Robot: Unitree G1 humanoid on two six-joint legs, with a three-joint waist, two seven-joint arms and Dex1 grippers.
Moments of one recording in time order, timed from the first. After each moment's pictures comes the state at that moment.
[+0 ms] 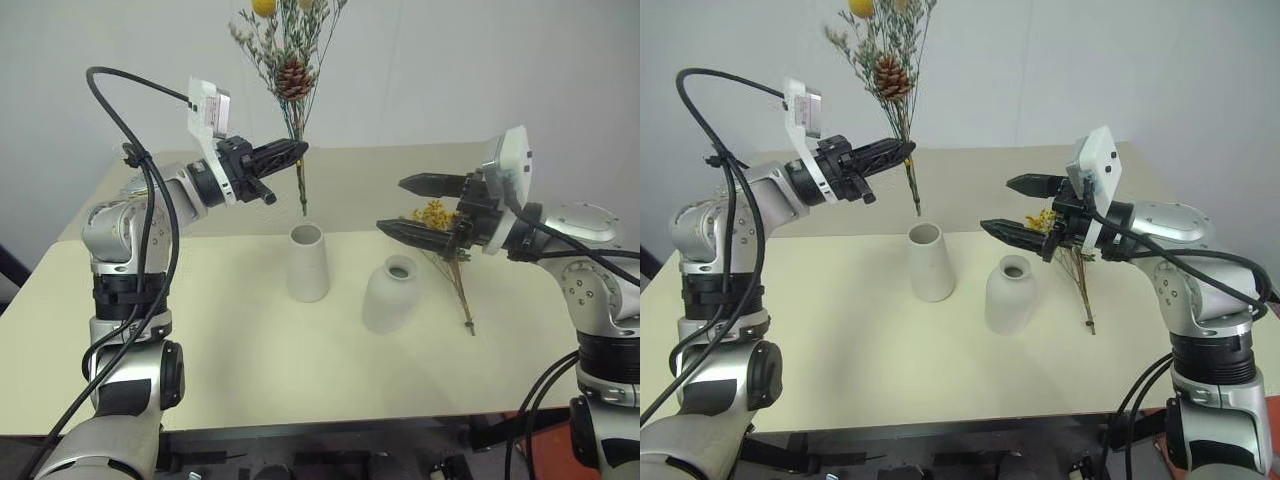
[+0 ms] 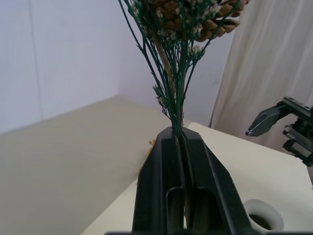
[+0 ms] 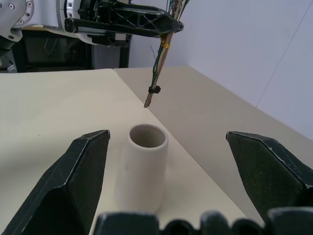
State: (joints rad) left arm -0.97 0.47 0.21 0.03 -0.60 0.78 -0.81; right arm -0.75 -0.72 -0.10 -0.25 0.61 0.65 0.90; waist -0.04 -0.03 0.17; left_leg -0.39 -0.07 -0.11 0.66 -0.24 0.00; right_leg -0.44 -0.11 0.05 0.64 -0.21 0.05
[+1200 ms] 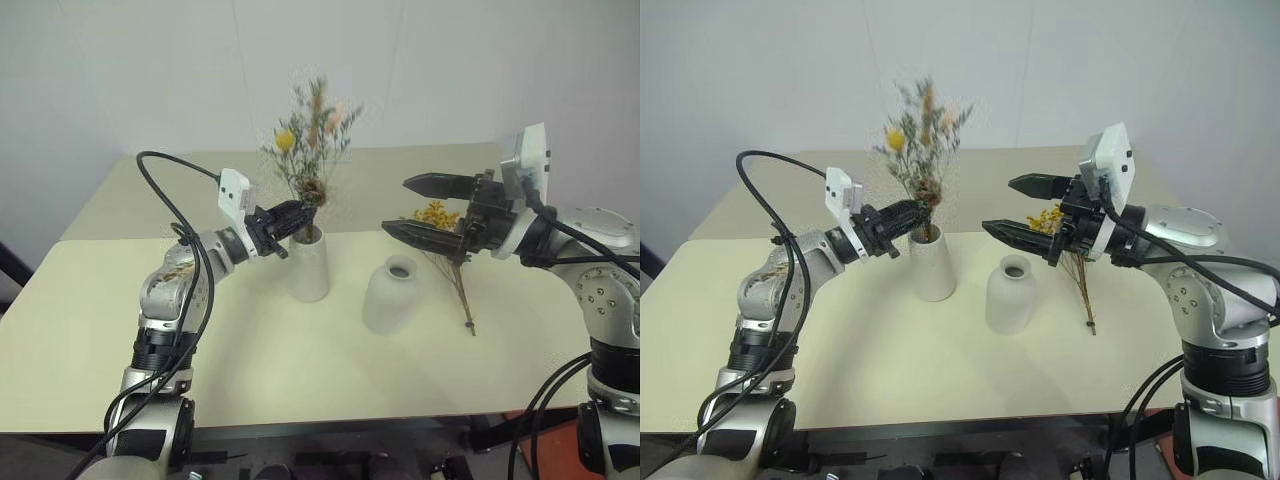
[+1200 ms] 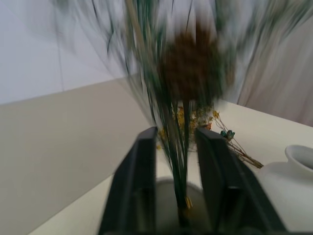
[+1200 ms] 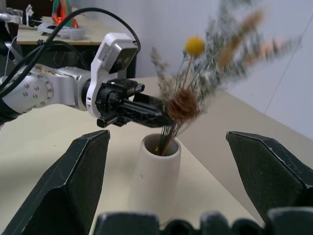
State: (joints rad) left arm -0.74 0.38 0.09 0.08 -0.49 0.53 -0.73; right arm -0.72 -0.74 -0.15 -0.31 0.72 0.71 0.87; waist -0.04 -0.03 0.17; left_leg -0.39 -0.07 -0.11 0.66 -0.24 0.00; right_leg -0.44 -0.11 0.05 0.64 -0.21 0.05
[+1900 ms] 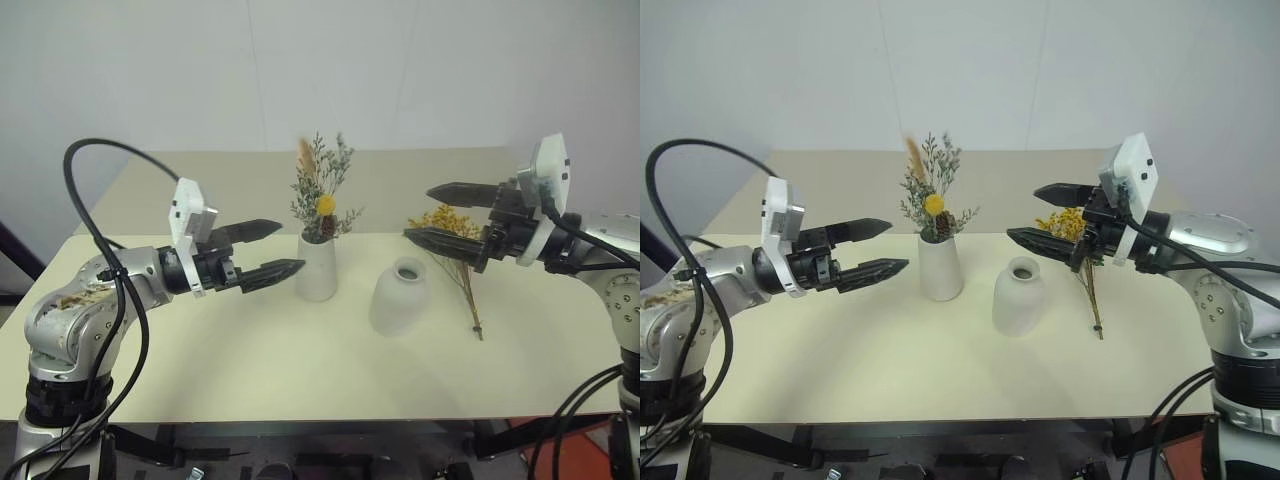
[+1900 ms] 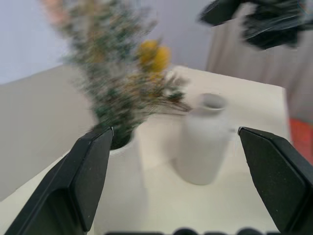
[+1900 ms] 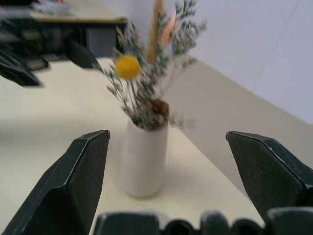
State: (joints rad) left arm -0.58 0.73 0.16 -0.40 -0.83 0.86 -0.88; right arm -0.64 -0.88 -0.18 -0.29 0.70 0.71 0.88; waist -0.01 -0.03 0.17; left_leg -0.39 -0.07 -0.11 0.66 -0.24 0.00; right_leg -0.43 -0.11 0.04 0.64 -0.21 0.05
